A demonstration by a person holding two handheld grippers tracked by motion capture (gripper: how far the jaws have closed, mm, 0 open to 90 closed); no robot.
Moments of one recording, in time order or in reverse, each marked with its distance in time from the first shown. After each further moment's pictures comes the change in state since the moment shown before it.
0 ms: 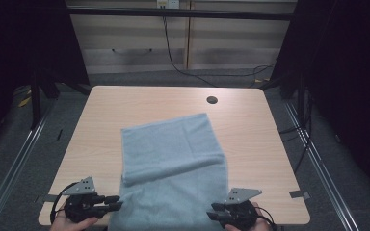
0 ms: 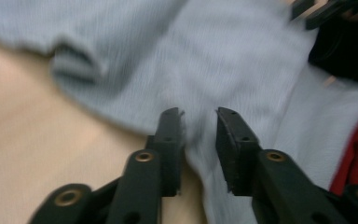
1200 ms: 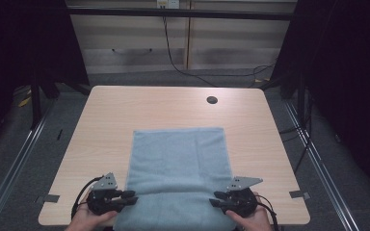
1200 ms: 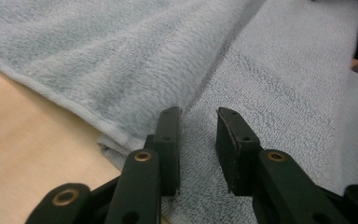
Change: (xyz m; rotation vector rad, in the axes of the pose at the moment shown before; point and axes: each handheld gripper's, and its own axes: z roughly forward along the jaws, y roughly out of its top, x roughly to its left) left arm -0.005 -0.006 0.048 0.103 0.040 0.062; right arm -0.029 -0.002 0.009 0.004 -0.041 0.035
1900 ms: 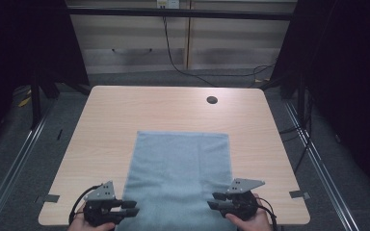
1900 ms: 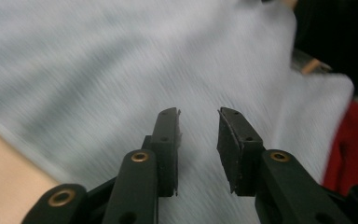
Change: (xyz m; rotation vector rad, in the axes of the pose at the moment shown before) left arm -0.015 0.015 -0.014 -0.051 -0.068 0.015; right arm 0.006 0.010 -0.009 -0.060 0.019 -0.016
